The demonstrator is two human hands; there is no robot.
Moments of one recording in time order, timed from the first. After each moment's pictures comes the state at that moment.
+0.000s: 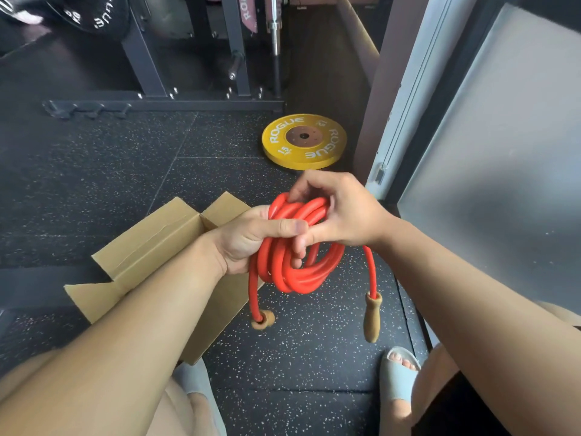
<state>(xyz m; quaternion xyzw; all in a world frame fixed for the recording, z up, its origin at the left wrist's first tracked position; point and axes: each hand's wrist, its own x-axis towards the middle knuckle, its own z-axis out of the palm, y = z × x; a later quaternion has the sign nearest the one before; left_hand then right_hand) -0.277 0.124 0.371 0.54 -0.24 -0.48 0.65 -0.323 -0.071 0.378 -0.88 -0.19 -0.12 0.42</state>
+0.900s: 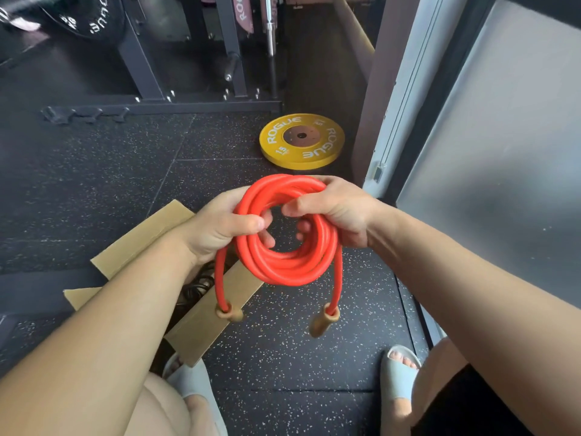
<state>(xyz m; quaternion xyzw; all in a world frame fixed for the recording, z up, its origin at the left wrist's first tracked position) -0.258 0.145 0.377 0.66 -0.27 -0.33 0.62 -0.324 -0.058 0.391 -0.63 0.02 0.15 0.76</state>
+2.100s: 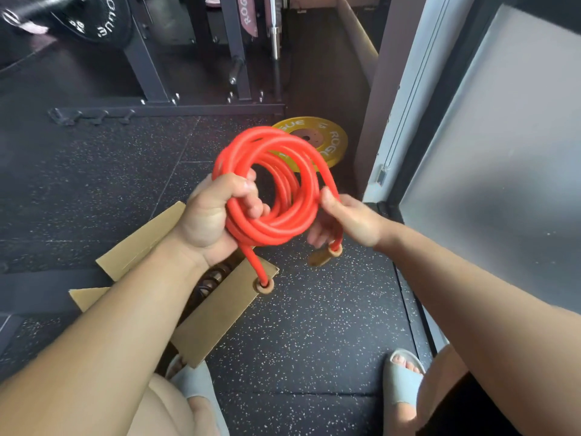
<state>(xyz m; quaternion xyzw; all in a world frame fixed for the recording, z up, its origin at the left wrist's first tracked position) -0.274 0.135 0.403 0.51 -0.15 -0.25 0.81 -0.319 -0.088 0.349 -0.80 0.02 0.11 0.59</state>
